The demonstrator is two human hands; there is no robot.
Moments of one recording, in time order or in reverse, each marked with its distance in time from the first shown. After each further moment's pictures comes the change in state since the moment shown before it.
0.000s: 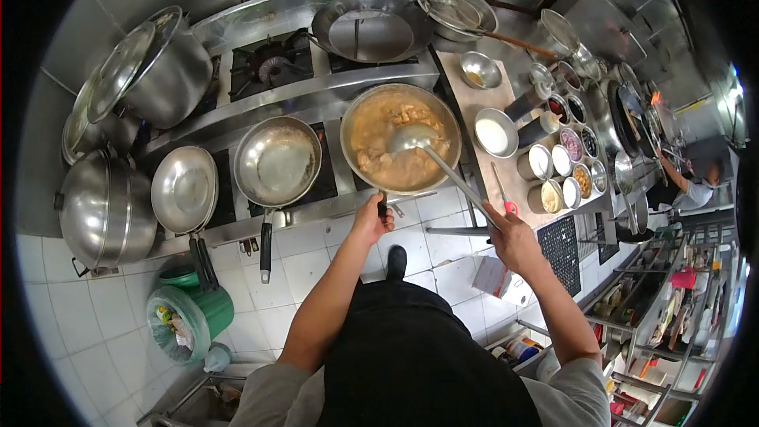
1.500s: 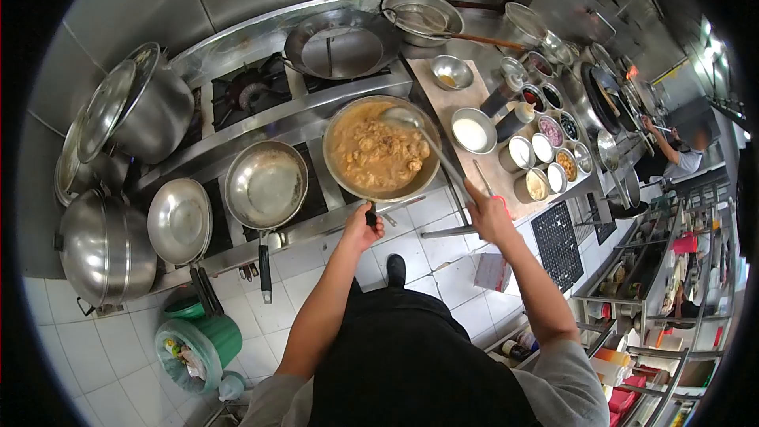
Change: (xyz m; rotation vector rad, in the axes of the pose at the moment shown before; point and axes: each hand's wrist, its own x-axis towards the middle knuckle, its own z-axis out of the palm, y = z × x) left_hand 0.008 0.012 -0.005 -0.053 -0.074 -0.135; right_hand 0.036 0.008 0.029 0.225 0.119 0.151
